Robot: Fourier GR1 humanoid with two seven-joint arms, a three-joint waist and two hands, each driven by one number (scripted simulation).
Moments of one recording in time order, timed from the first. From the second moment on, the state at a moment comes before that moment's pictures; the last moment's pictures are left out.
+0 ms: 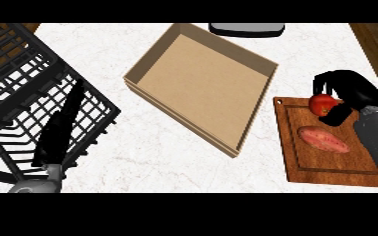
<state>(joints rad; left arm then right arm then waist) -0.04 0.26 -0.04 -1.55 -0.14 0.12 0.10 -0.51 -0.58 0.13 -0.88 0.82 0.09 -0.14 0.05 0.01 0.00</state>
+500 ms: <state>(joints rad) -0.01 0.26 -0.01 -1.56 -0.13 0.10 0.09 -0.71 -0.55 0.10 -0.69 0.88 -0.03 -0.36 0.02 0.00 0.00</state>
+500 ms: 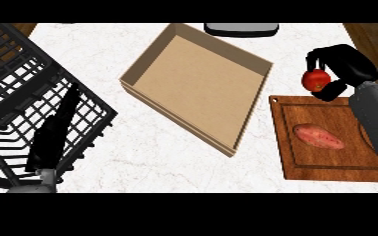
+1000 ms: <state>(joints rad) 0.00 0.25 0.00 -1.57 -0.14 0.10 0.12 -0.80 -0.49 -0.04 -0.83 0.60 0.19 -0.53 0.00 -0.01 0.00</state>
